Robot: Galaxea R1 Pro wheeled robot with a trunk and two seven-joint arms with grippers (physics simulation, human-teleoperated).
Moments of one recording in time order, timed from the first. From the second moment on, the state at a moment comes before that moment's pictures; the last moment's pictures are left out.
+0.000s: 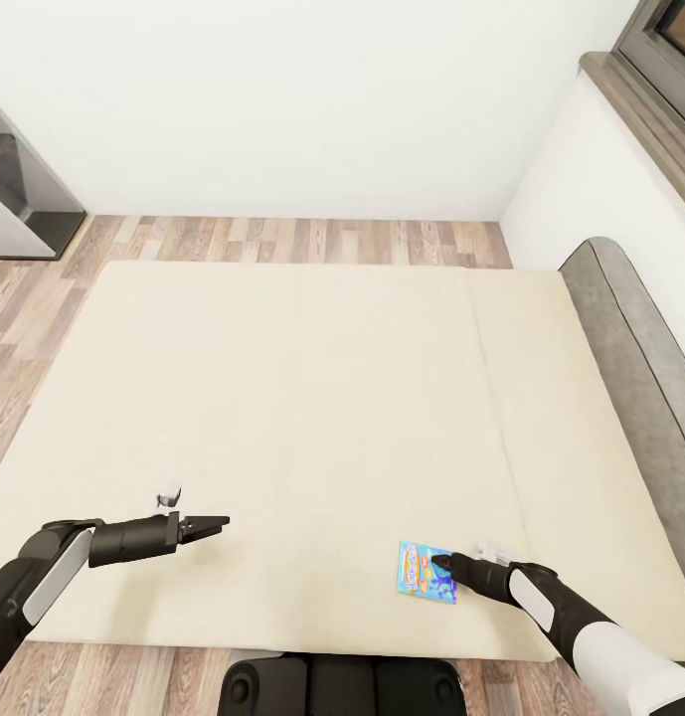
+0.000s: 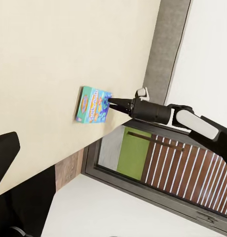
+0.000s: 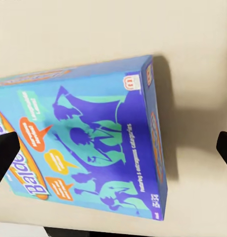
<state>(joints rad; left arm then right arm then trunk) -0.55 0.46 -0.17 -0.96 0.62 0.85 -1.11 -0.70 -0.19 0.34 -0.33 -0.76 0.37 0.28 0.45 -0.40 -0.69</state>
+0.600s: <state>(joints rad) -0.55 0.46 -0.17 -0.96 0.62 0.85 -1.11 -0.70 -0.19 0.34 -0.33 -0.76 0.37 0.28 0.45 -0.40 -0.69</state>
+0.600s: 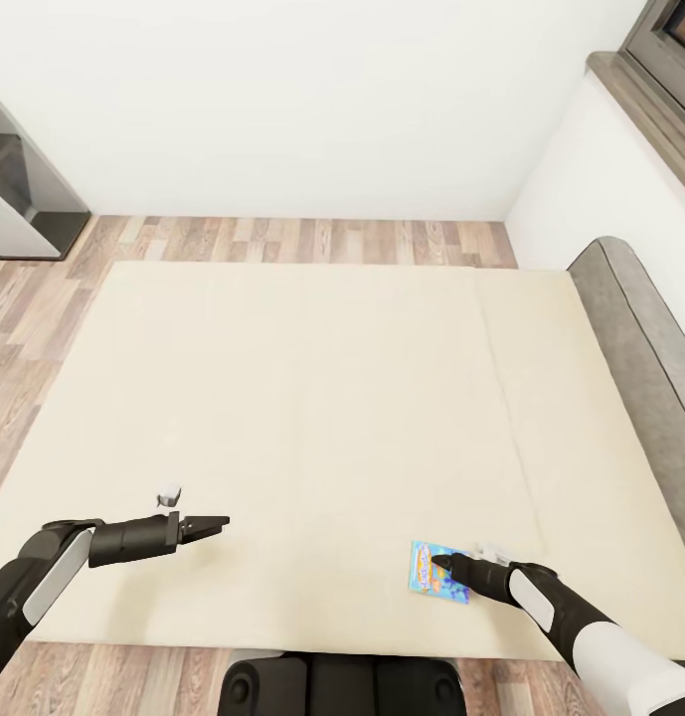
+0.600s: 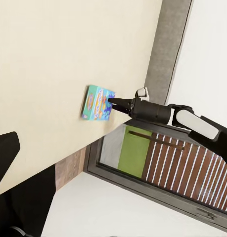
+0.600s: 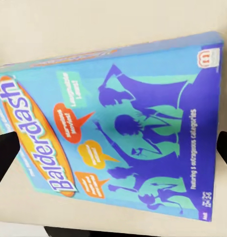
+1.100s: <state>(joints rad) -0.55 0.46 -0.17 -0.96 0.62 0.85 -1.12 -0.70 -0.19 0.34 -0.33 -0.76 0.37 0.28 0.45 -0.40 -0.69</state>
